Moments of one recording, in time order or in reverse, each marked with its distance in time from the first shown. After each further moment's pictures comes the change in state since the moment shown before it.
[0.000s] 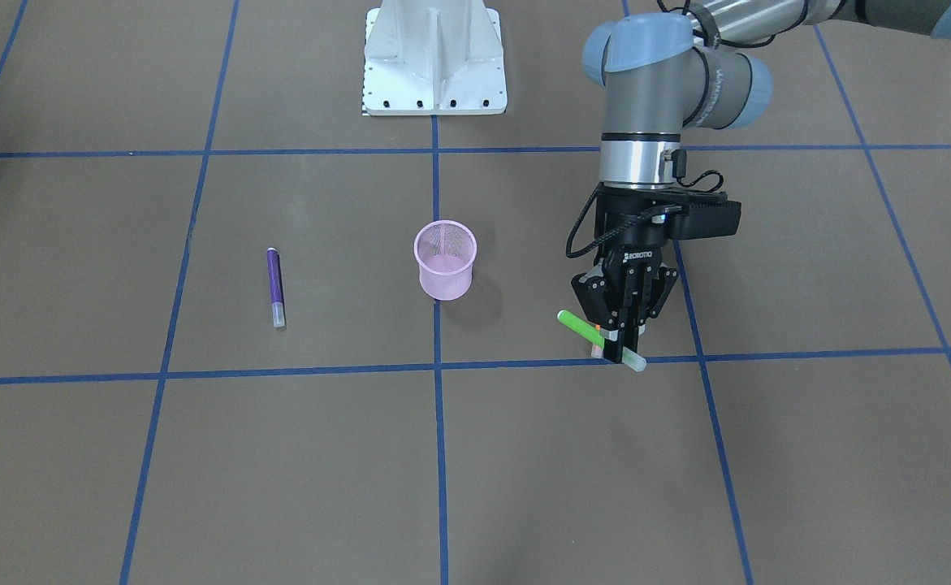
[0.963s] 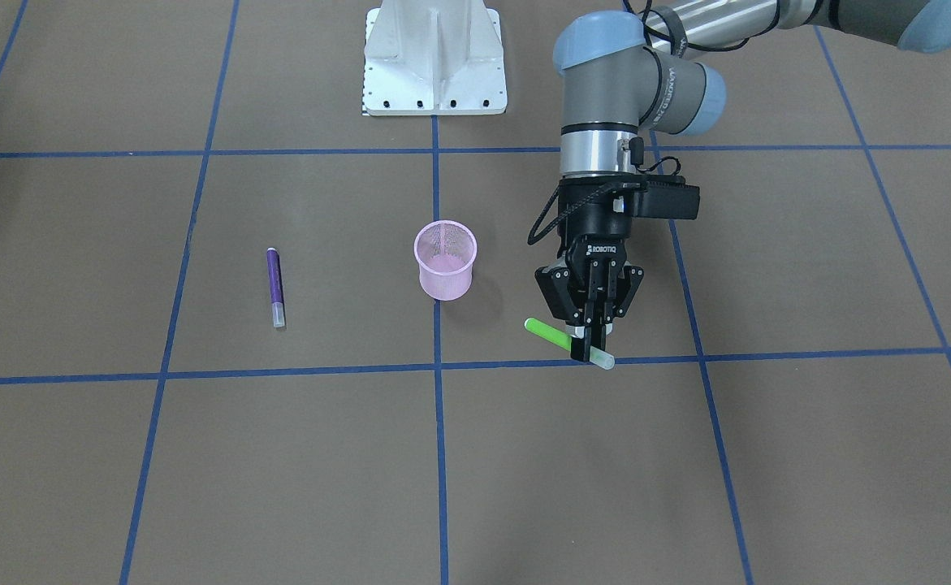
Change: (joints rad) left arm 0.058 -0.031 0.031 -0.055 0.137 -0.012; right arm -0.100 0.076 -0.153 0.009 -0.065 0.002
